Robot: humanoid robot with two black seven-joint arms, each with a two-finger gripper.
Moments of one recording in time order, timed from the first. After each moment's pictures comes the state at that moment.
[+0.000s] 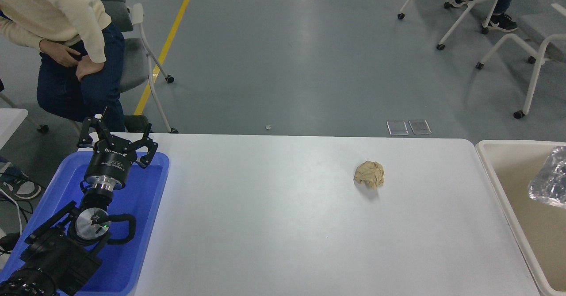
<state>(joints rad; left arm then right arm) -0.52 0.25 -0.99 -0.52 -0.07 -0.60 -0.40 0.71 -0.64 -0.79 0.09 -0.22 0.01 -0.08</state>
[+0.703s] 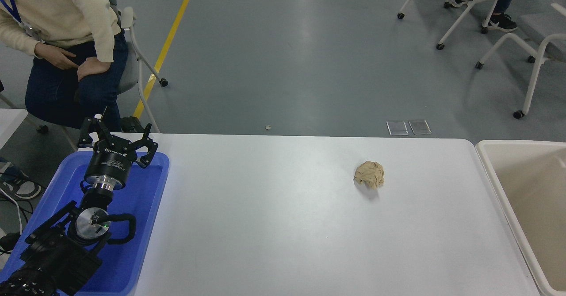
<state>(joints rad) -0.52 0.25 -0.99 -0.52 -0.07 -0.60 -0.40 0.86 -0.72 -0.80 0.39 -0.24 -0.03 -0.07</state>
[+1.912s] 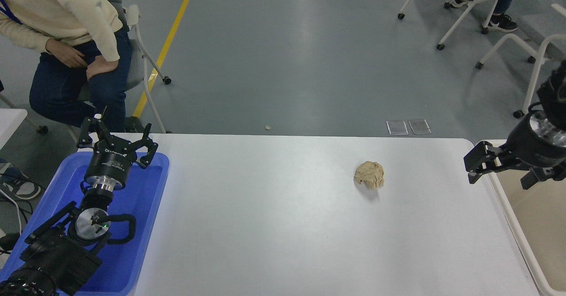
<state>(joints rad) -0.52 0.25 -0.99 -0.52 -0.07 -0.60 -0.40 2.12 -0.49 -1.32 1.32 -0.30 0.75 -0.08</state>
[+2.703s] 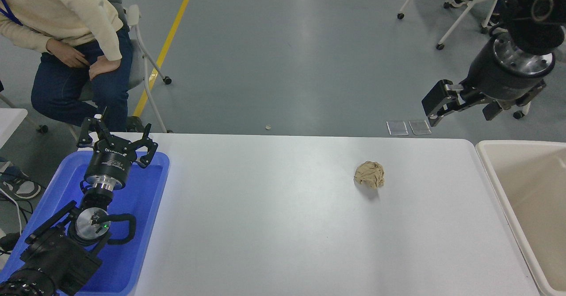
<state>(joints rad) -0.52 0.25 -0.99 -0.52 -0.07 -0.60 -0.40 2.34 -0.33 -1.30 1.36 -0.26 0.78 -0.07</state>
